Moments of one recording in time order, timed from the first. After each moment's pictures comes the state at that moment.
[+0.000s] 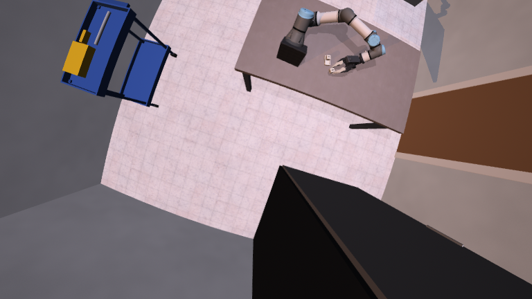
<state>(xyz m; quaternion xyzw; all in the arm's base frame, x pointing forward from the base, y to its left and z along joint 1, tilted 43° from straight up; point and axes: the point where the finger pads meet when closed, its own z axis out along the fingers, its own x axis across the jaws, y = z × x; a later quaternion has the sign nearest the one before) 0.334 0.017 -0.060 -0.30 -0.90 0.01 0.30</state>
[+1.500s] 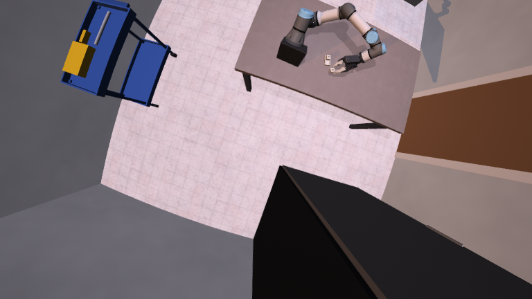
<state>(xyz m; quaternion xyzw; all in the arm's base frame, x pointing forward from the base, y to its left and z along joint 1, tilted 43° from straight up) 0.334 0.011 -0.055 -0.32 -0.90 -0.05 0.28</state>
